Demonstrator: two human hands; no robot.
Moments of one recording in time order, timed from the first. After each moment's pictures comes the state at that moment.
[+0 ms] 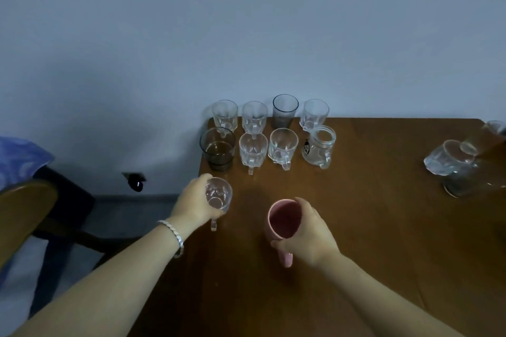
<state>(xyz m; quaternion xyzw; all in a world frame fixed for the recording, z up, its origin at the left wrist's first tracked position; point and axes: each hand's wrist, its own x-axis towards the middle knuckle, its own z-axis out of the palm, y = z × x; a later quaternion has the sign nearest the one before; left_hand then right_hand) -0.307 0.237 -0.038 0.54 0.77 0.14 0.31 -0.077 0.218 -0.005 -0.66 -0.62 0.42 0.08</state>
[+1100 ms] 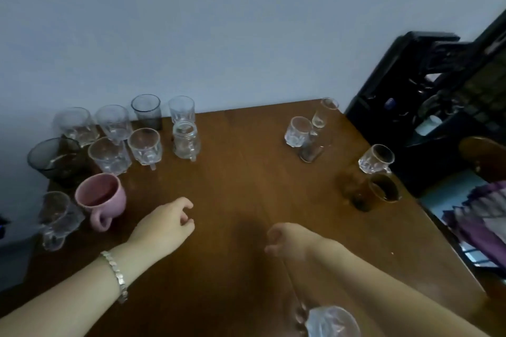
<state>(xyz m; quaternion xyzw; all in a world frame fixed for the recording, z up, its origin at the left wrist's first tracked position) -0.077 0.205 0.013 0.67 0.66 0.02 0.34 0.178 0.177 -0.005 -0.68 -0.61 0.39 -0.14</state>
